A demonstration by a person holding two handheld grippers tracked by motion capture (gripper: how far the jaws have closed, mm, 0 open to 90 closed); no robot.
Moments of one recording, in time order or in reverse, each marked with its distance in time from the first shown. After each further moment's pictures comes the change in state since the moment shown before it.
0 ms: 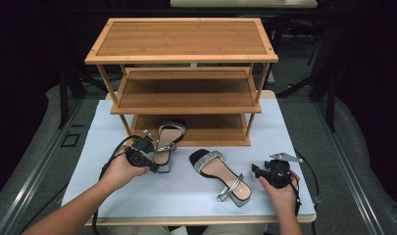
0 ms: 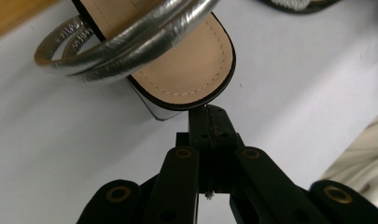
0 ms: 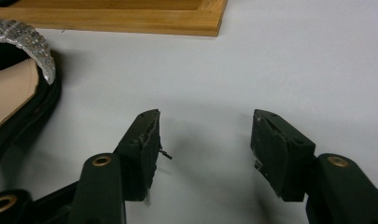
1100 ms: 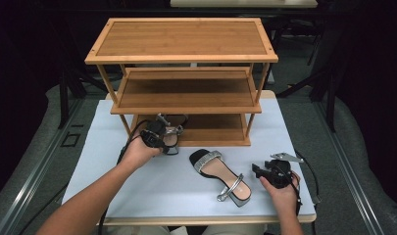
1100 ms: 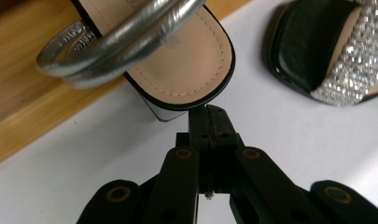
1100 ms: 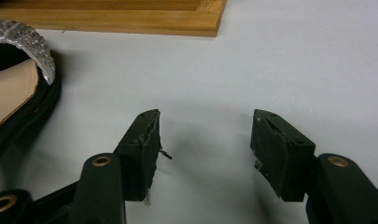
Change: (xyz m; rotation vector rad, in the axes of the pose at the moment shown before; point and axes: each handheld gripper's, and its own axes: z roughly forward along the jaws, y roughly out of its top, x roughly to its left) left arm 0.019 0.060 0.023 -0.016 0.080 -0.030; right arm -0.002 0.000 0.000 -0.005 0.008 0.002
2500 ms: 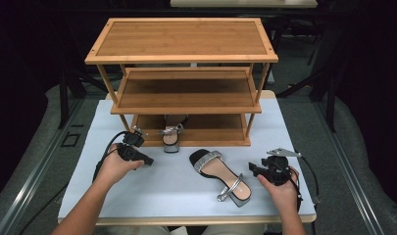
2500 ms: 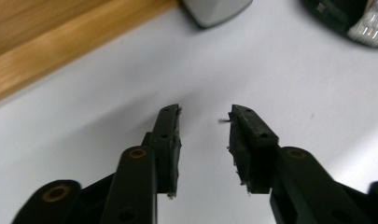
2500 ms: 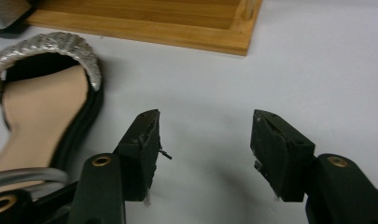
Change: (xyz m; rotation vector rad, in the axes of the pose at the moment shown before) left arm 0.026 -0.073 -0.021 -0.065 0.006 -0.027; right arm 0.019 0.021 -0.015 0.037 0.025 -0.063
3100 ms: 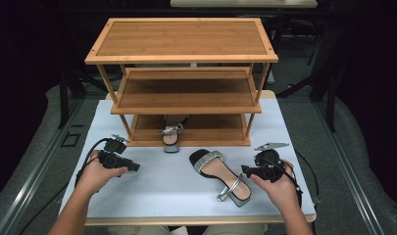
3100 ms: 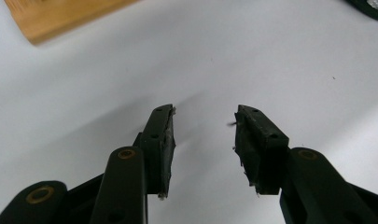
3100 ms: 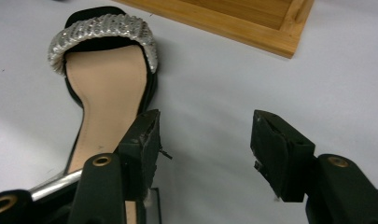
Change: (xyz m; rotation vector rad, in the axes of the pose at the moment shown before) left arm 0.030 -0.039 -0.017 -0.026 -0.019 -0.048; right arm 0.038 0.033 -0.021 0.171 0.041 -0.130
